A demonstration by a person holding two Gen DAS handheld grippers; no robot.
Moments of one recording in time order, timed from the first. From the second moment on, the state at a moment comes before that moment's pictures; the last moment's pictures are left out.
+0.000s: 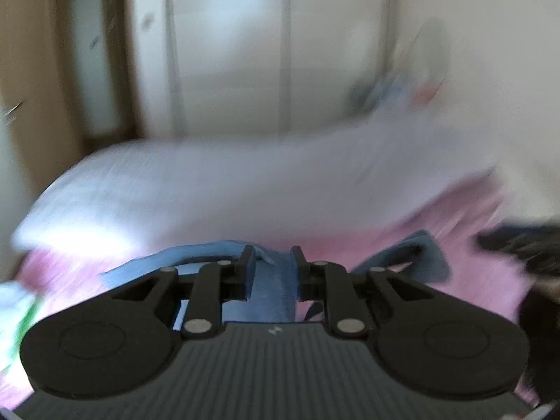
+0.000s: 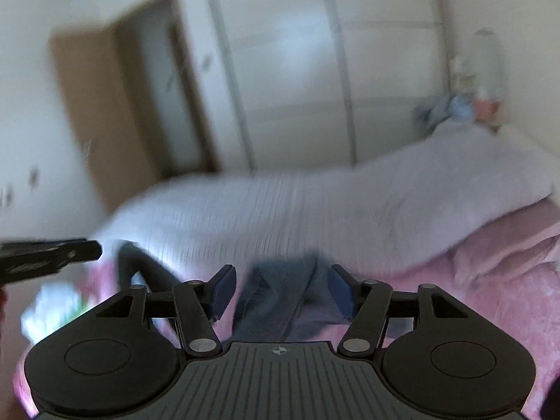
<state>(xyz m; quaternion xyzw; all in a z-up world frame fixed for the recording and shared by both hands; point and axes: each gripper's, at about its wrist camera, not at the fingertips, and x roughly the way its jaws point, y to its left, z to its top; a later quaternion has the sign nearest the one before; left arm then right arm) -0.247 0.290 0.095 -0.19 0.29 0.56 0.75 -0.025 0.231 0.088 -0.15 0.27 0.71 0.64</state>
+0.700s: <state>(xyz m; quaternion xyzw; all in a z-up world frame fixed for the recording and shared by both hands) -0.316 0.062 -0.054 -0.31 0.41 0.59 0.62 -0.125 0.065 -0.087 -0.39 0.30 0.70 0.51</state>
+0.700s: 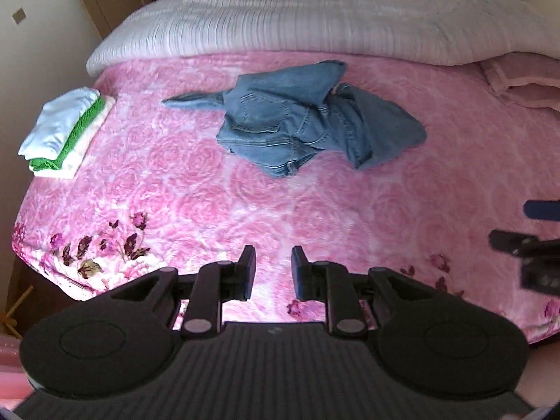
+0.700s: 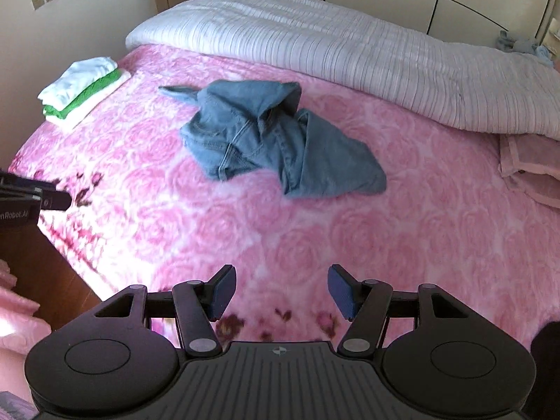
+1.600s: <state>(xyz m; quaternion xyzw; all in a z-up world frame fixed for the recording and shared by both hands) -0.335 -0.009 -0.042 -0.28 0.40 0.60 0.64 -0.139 -0.015 -0.081 -0.37 0.30 0.69 0.55</state>
